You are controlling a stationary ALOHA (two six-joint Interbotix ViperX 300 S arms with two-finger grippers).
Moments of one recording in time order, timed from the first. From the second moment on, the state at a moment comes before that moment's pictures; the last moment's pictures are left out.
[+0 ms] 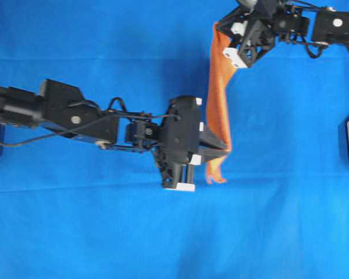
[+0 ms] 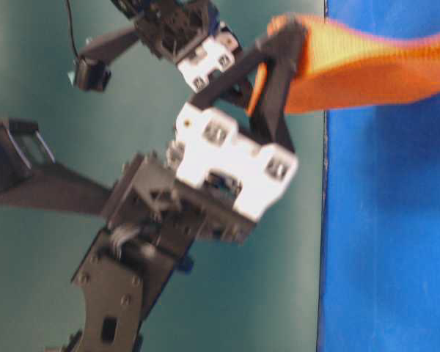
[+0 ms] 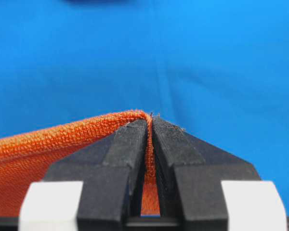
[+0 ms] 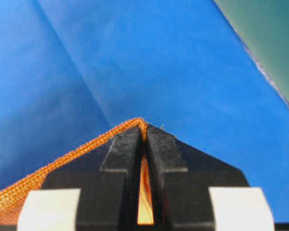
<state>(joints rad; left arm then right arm) -0.09 0.21 0.35 -0.03 -0.13 0.12 -0.48 -0.17 0.71 -0.50 0.13 0.54</state>
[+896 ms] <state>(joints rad) -0.08 0.36 0.39 -0.03 -0.27 0.08 -0.50 -0.02 0.67 -0.52 0.09 0.50</state>
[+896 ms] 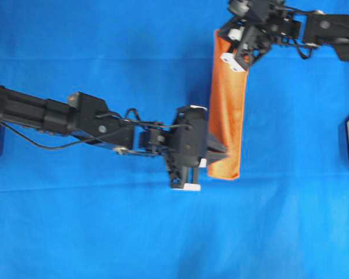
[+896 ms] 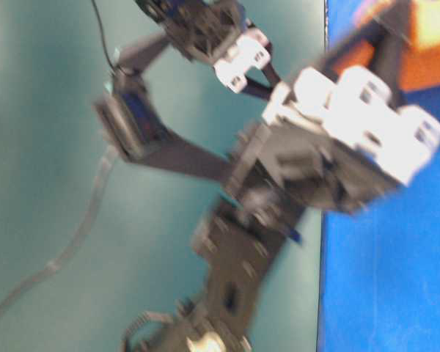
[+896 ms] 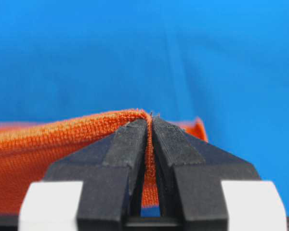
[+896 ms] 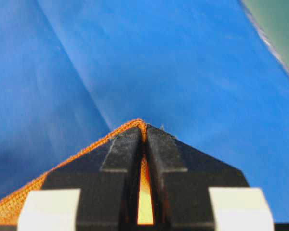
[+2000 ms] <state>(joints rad) -0.09 0.26 0.60 -0.04 -0.35 -0.02 -0.45 0.12 0.54 -0.52 0.07 0.40</state>
